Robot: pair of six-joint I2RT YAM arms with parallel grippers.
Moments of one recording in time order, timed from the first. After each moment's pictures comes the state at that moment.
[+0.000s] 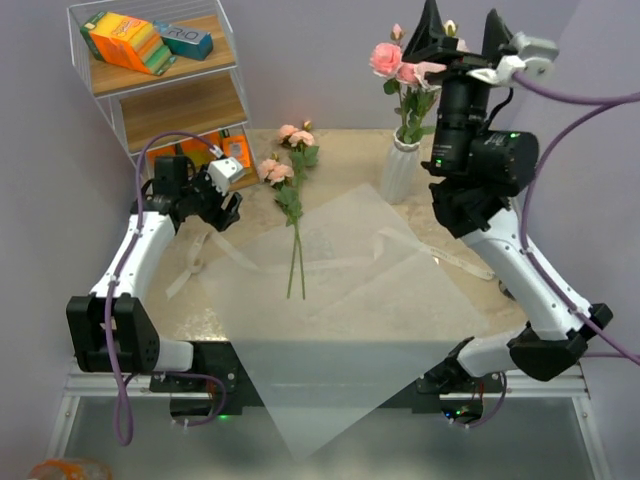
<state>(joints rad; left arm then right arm) -0.01 1.38 1.12 -0.53 0.50 0.60 0.67 1.39 1.67 0.71 0.59 -0.38</state>
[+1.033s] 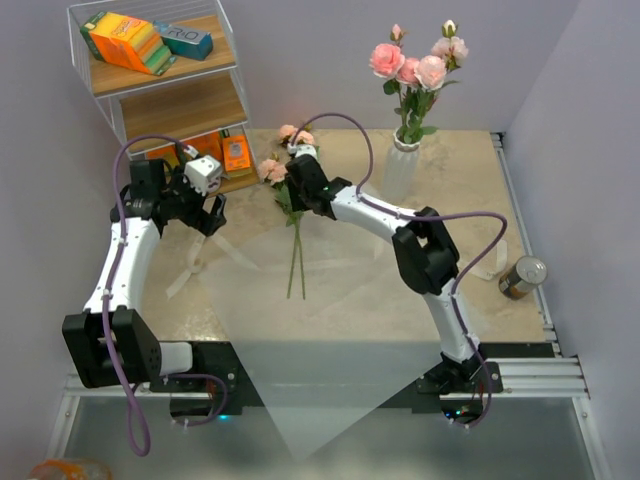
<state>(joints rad) 0.12 1.31 1.12 -0.62 0.52 0.56 0.77 2.18 1.83 -0.34 0.32 0.32</state>
